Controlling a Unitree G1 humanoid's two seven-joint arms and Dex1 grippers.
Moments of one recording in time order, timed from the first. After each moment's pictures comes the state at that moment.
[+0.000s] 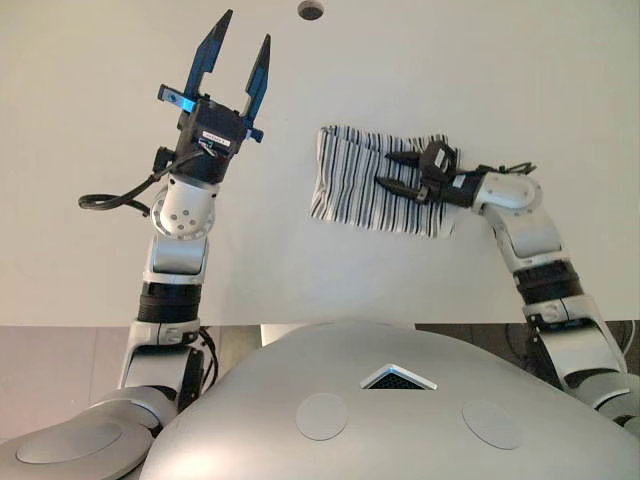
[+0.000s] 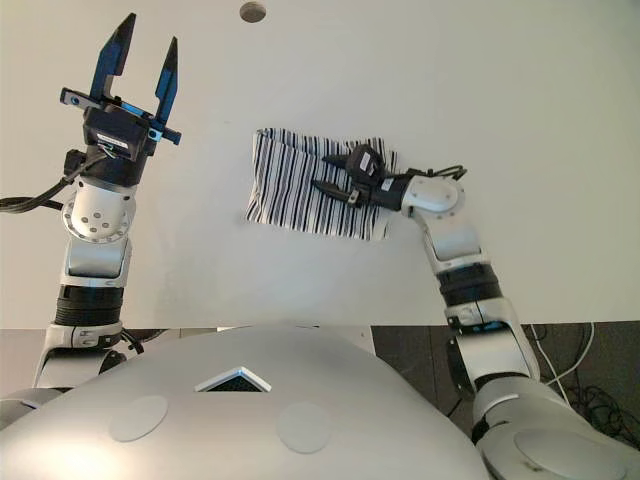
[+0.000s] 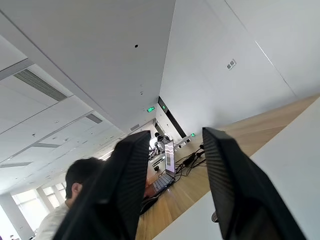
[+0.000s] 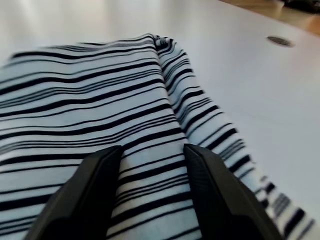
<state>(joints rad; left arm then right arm) 0.03 0.32 -0.07 -0.12 0.17 -0.57 -0.14 -0.19 -0.45 0.26 0.33 0.12 -0.04 0.88</state>
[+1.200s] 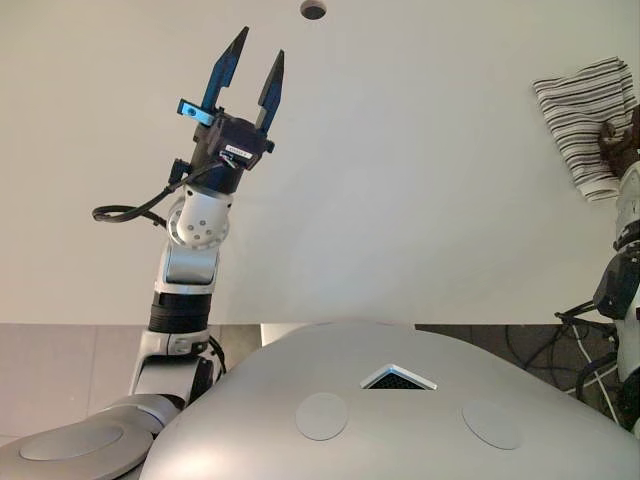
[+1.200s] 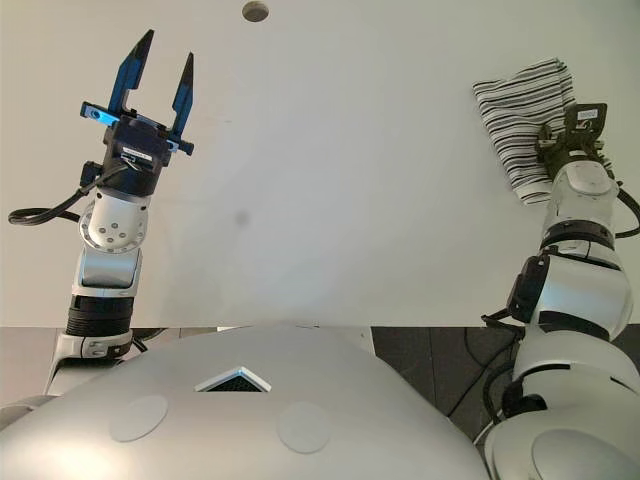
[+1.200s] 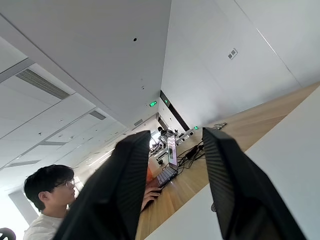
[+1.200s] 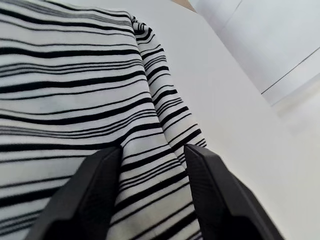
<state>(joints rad) 0.07 0.27 -0.08 -0.16 0.29 -0.53 -0.11 -0.50 -0.69 -0.20 1.27 0.04 -0.18 0.21</state>
